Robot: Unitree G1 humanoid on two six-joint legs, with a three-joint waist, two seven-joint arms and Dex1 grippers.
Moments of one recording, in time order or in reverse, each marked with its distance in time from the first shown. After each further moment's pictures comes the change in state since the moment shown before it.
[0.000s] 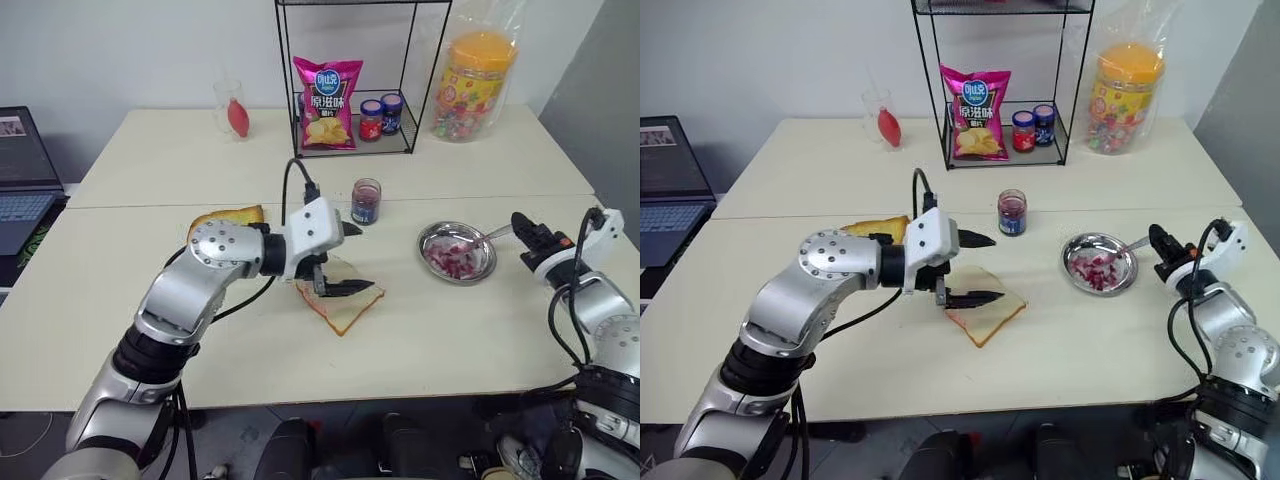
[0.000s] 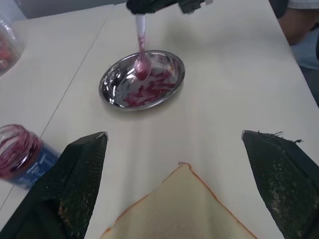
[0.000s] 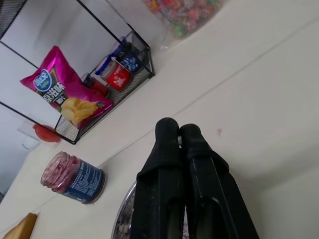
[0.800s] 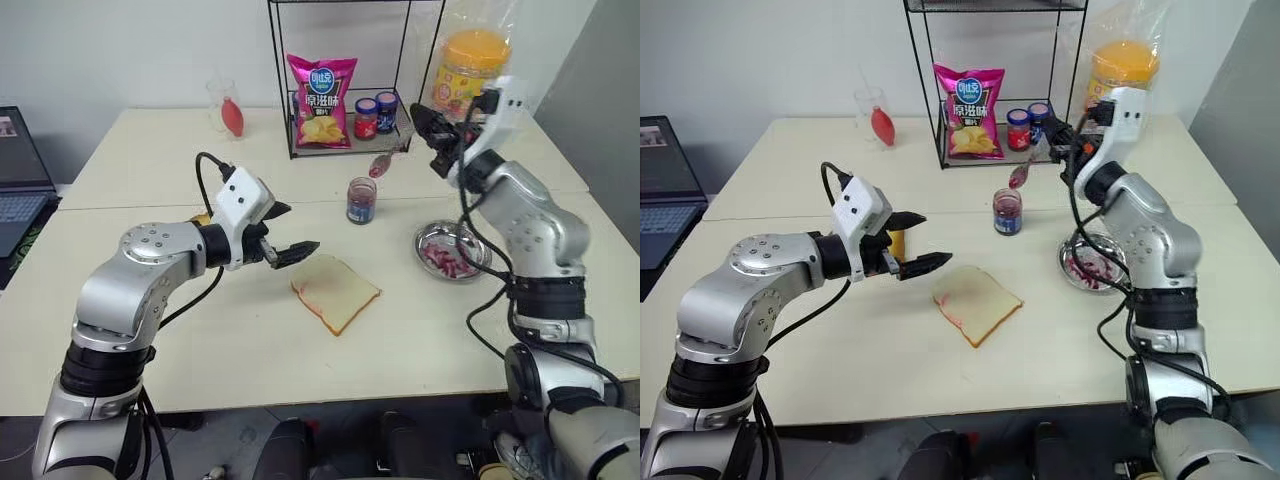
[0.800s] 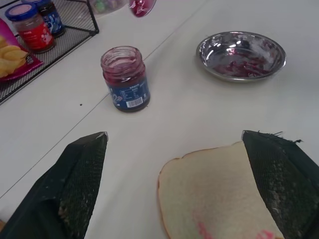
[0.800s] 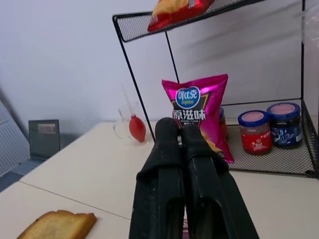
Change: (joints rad) left arm 0.096 0.076 0.228 0.012 -0.103 0.179 0.231; right arm -0.562 0.108 0.516 0.262 -0.389 -0.326 0.168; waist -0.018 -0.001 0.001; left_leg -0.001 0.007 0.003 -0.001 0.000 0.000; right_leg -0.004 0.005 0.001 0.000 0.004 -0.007
